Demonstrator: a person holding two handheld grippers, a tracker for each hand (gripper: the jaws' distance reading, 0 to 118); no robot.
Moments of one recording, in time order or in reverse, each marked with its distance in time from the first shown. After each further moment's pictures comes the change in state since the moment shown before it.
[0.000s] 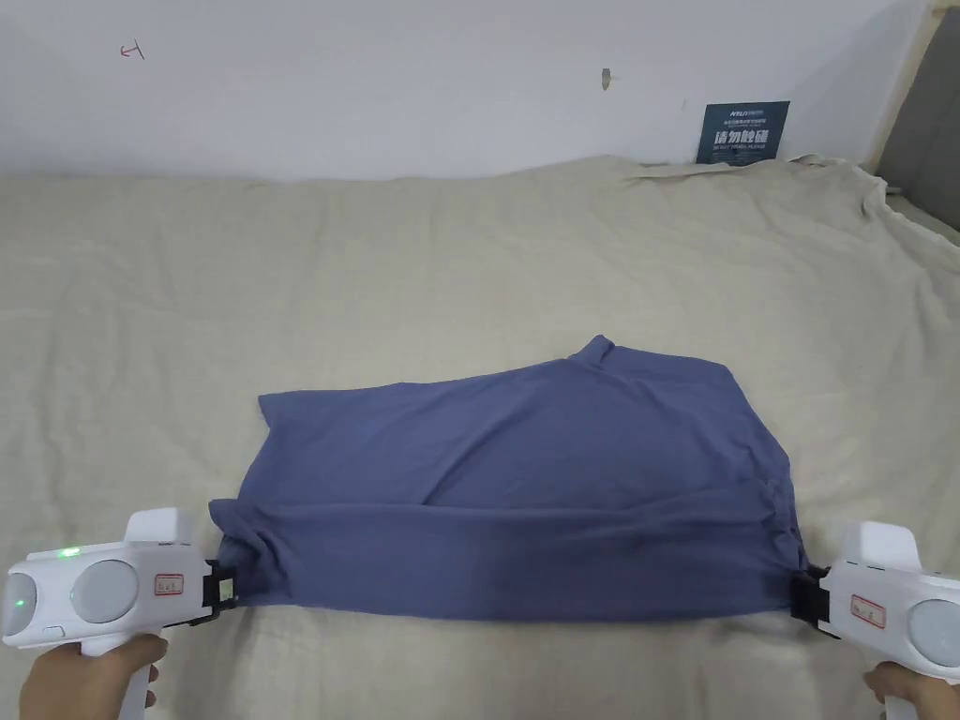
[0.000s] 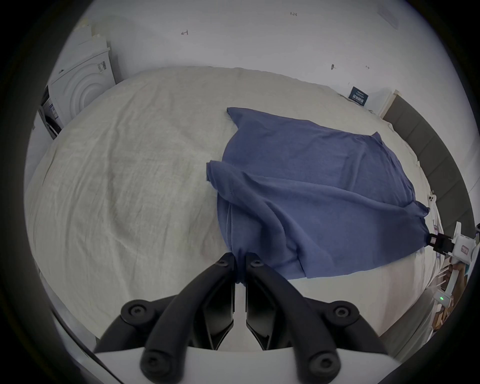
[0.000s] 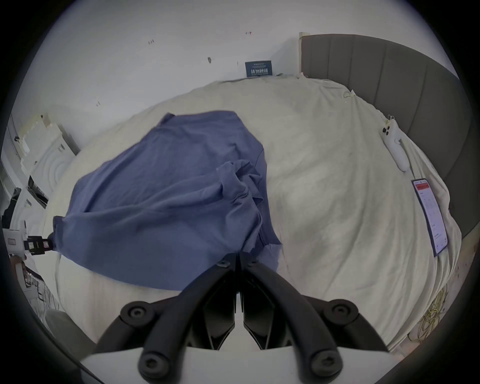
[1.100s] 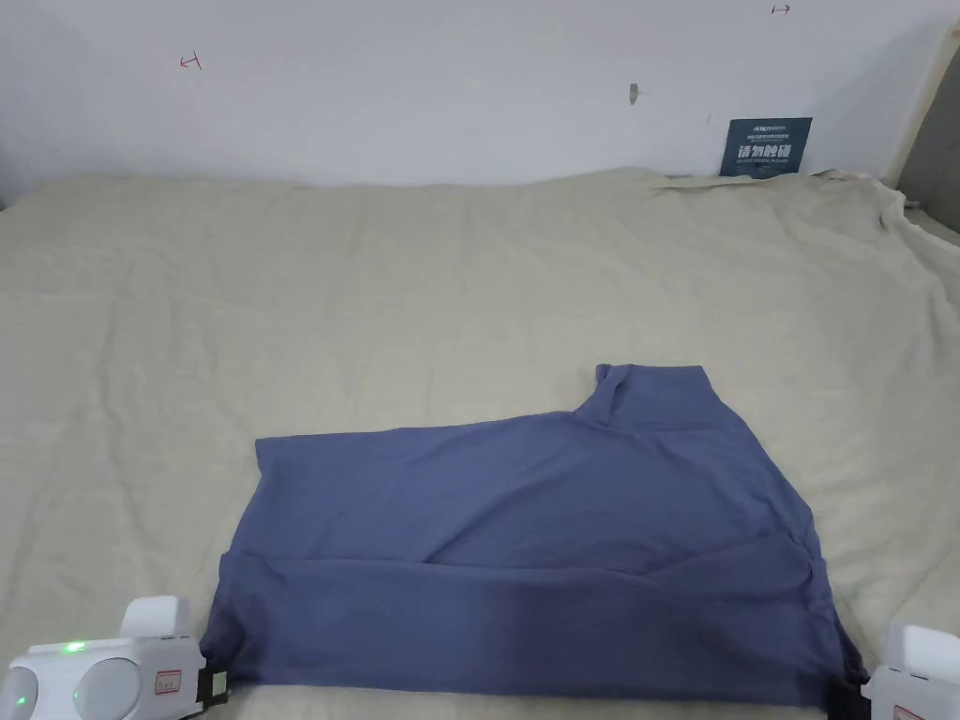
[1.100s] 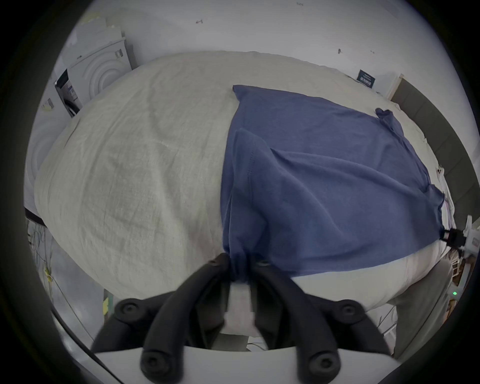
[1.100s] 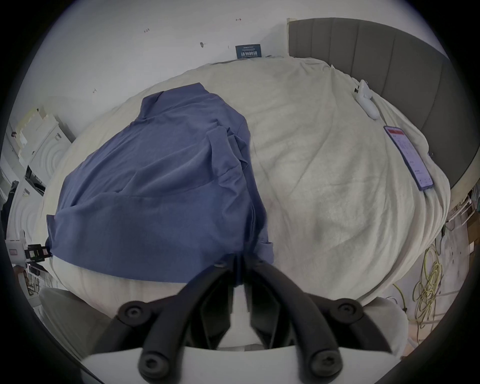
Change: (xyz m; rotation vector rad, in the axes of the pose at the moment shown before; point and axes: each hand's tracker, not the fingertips) left arm -0.023 -0.112 0.029 -0.061 0.090 -0.016; right arm 0.012 -0.090 0.047 -0.097 -0.056 -0.003
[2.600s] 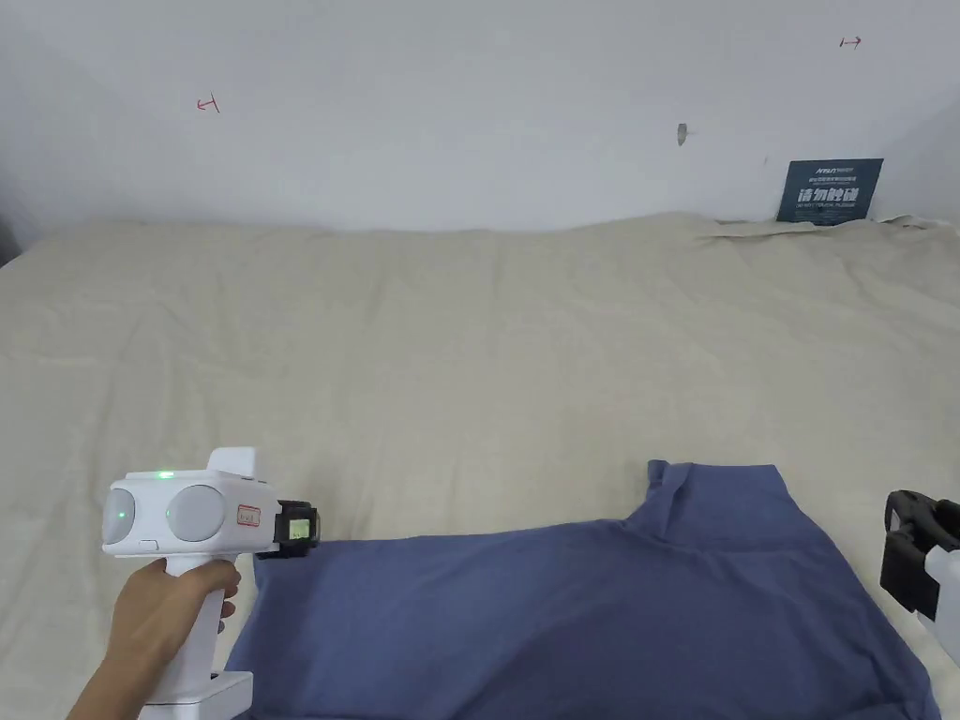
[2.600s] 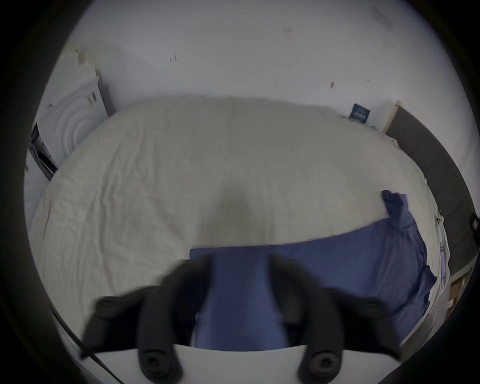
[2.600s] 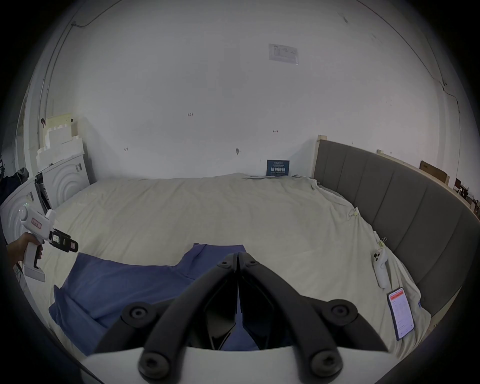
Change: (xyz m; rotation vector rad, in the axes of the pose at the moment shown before) left arm 0.036 0.262 -0.068 0.099 -0.047 -0.020; right arm -0.094 0.189 0.039 0.565 0.016 0.176
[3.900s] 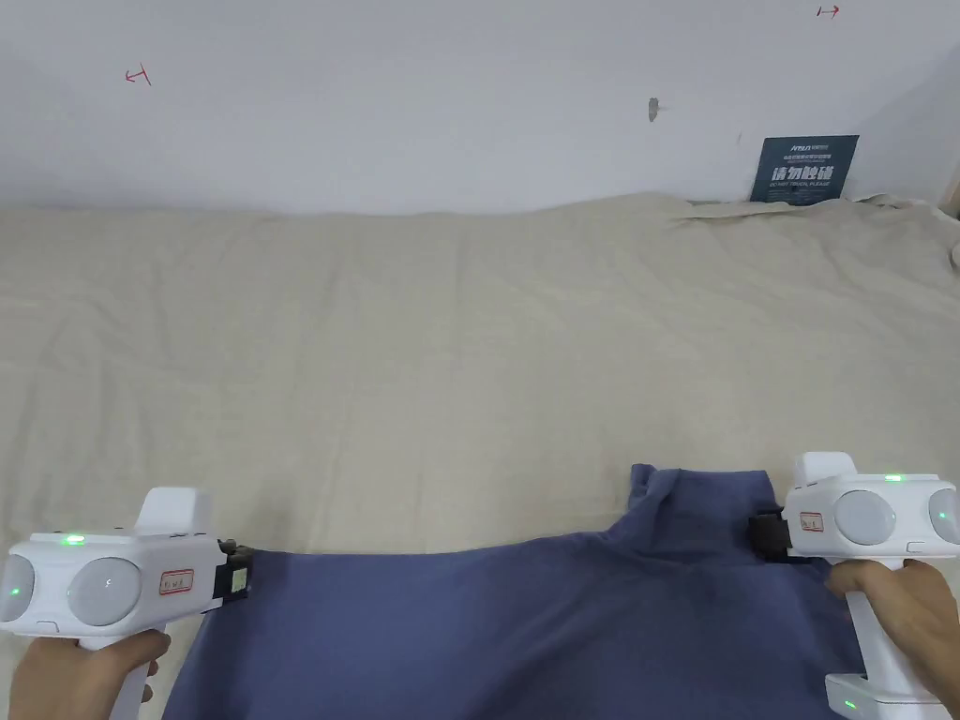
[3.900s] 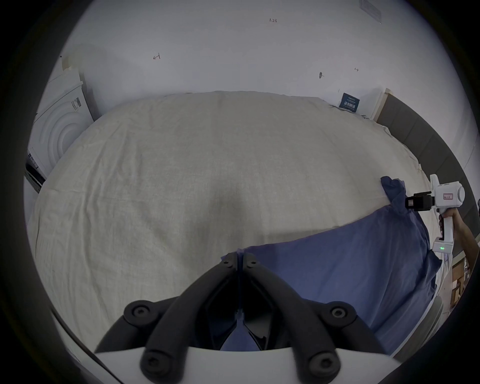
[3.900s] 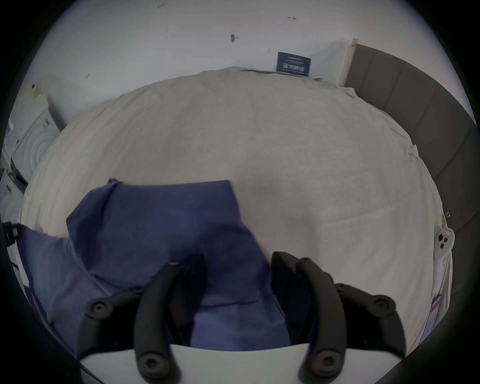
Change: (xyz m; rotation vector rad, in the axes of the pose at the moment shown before) left arm 0.002 -0.016 0.000 0.054 -0.065 -0.092; right arm 0.015 -0.045 -0.251 -0.562 0.022 0.027
